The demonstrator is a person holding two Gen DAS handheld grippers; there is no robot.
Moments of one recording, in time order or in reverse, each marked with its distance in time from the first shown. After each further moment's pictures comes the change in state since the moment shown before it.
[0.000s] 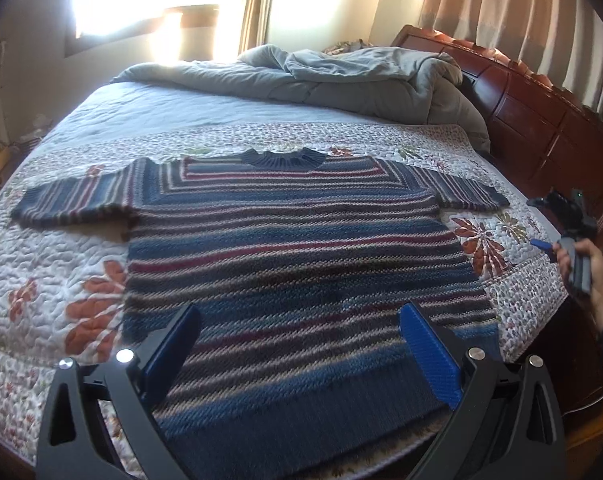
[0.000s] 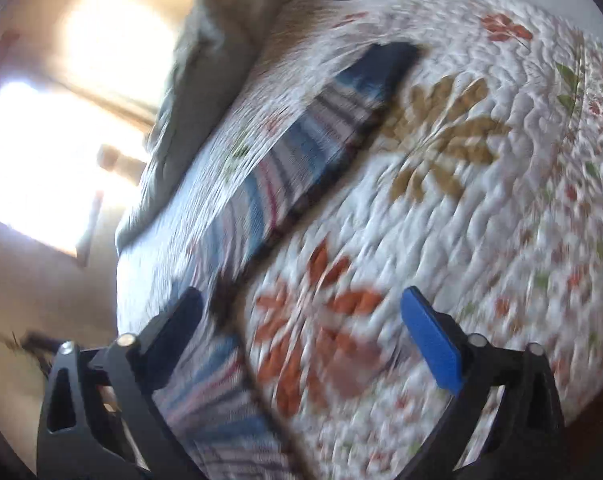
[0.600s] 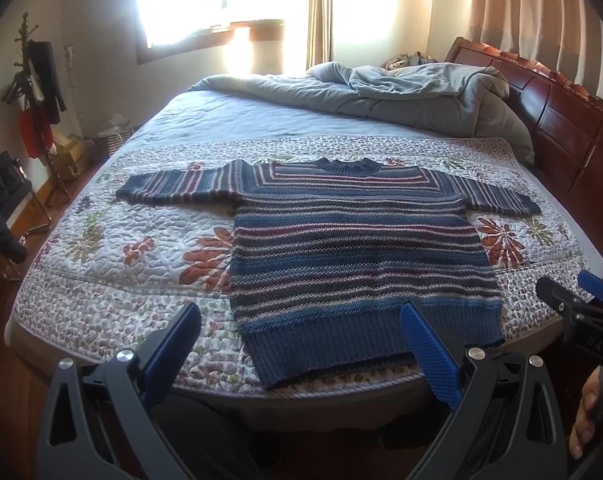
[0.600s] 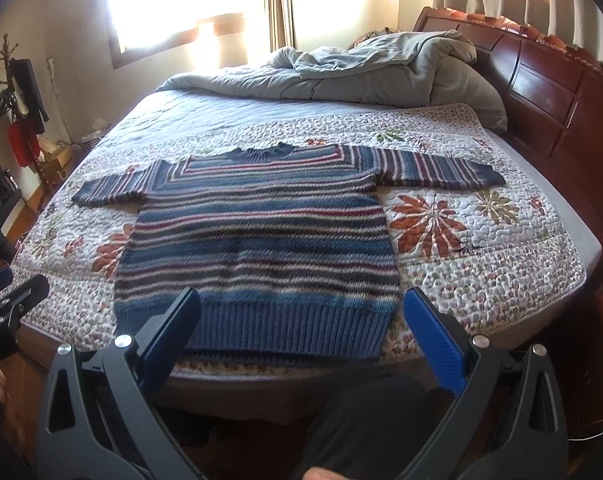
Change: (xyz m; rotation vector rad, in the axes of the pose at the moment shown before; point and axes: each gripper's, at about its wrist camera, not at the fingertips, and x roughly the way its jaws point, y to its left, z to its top) left arm -0.157 -0.026 -0.042 -0.062 -0.035 0.266; right arm -0.149 0.226 -0.378 -0.884 -0.083 -0.218
